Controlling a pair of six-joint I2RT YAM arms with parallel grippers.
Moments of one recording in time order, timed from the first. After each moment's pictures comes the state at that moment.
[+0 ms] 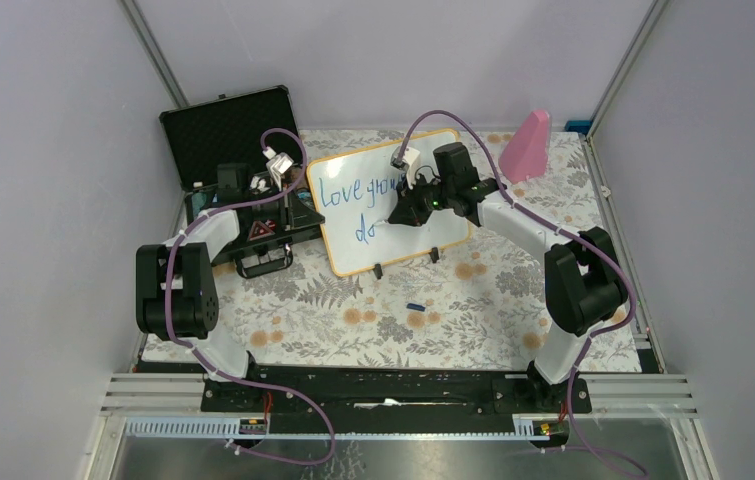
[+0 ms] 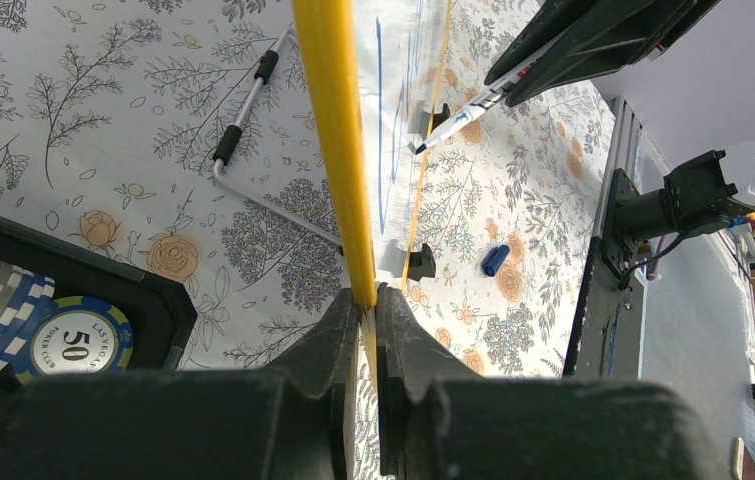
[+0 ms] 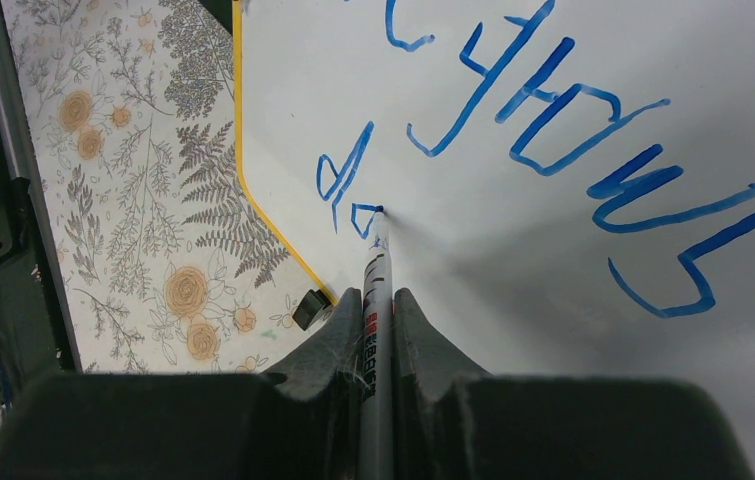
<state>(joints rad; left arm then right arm) 0.04 1.65 1.02 -0.11 1.19 0.06 0.49 1.77 1.31 -0.23 -0.67 -0.19</state>
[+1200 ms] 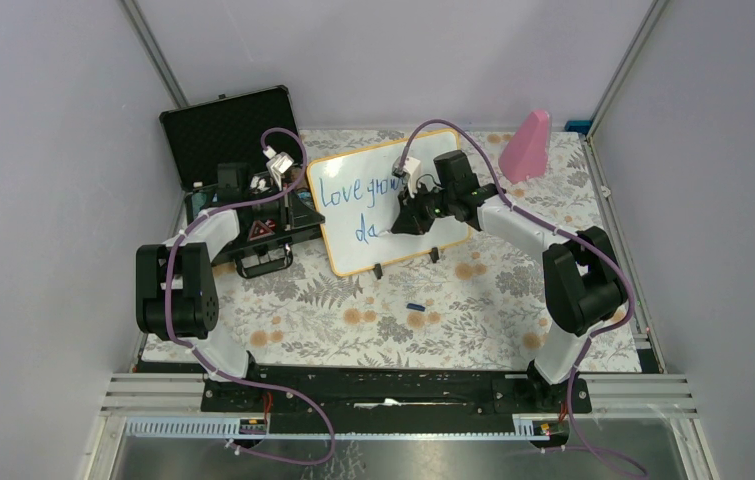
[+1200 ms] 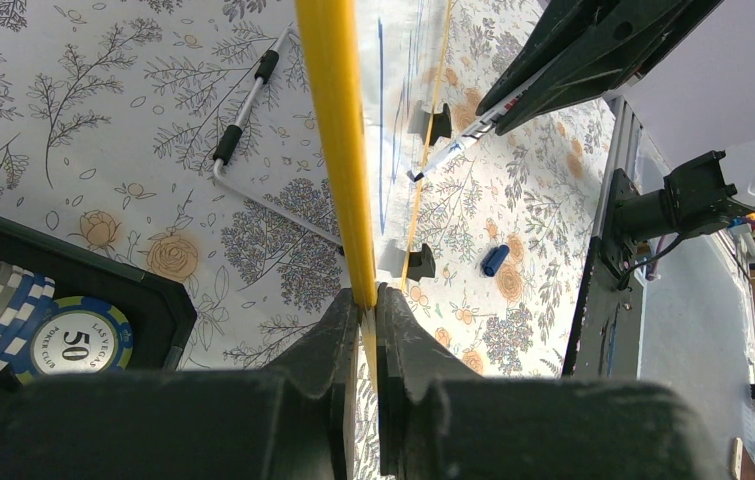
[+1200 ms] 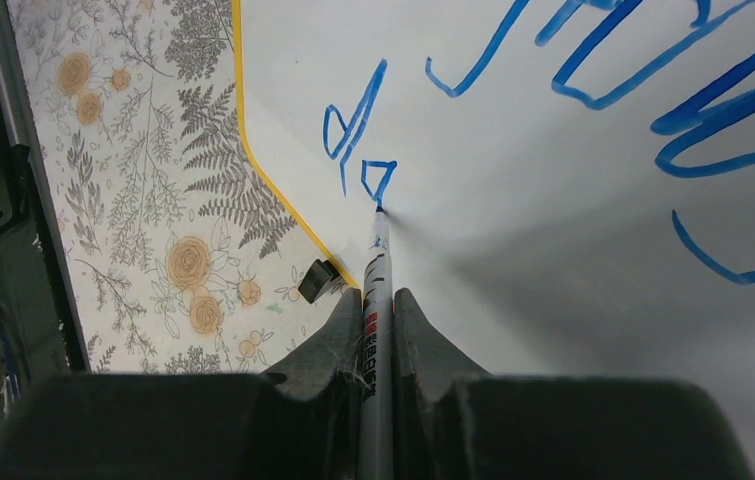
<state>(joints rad) 0.04 1.65 1.02 -0.12 1.18 0.06 0.49 1.77 1.26 -0.24 -0.69 -0.21</state>
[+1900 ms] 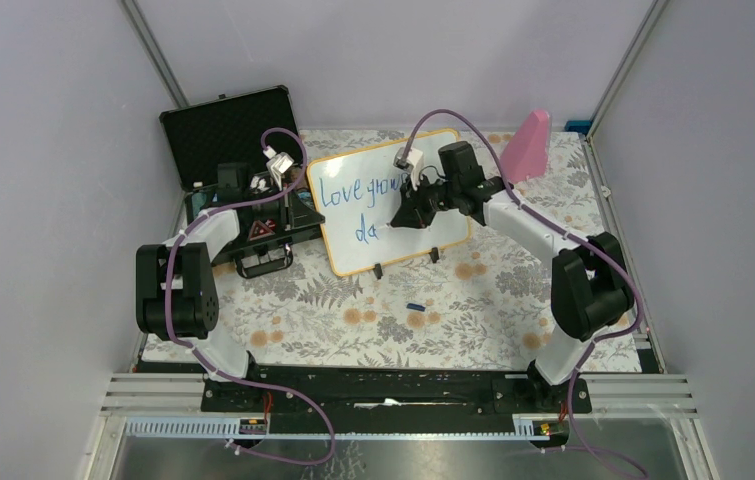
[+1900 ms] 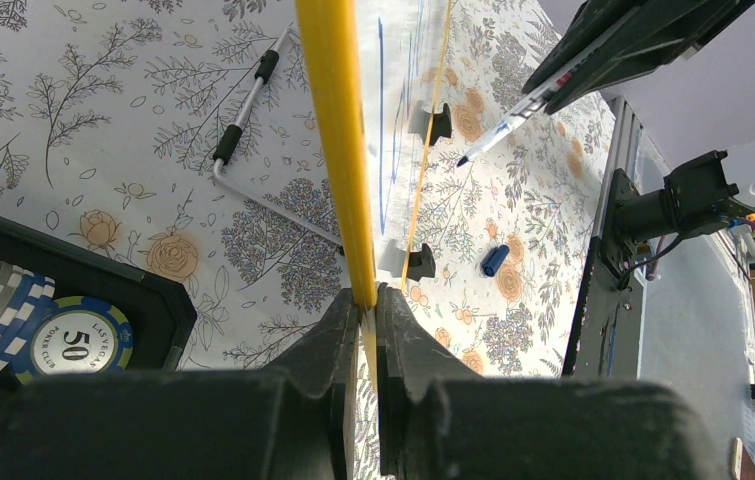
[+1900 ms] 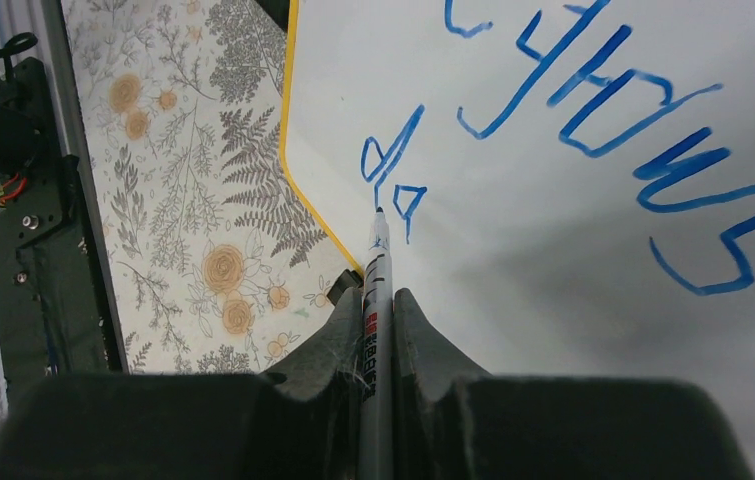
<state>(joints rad) 0.04 1.65 1.02 -0.12 1.18 0.06 0.48 1.73 1.30 -0.31 -0.74 -0.21</state>
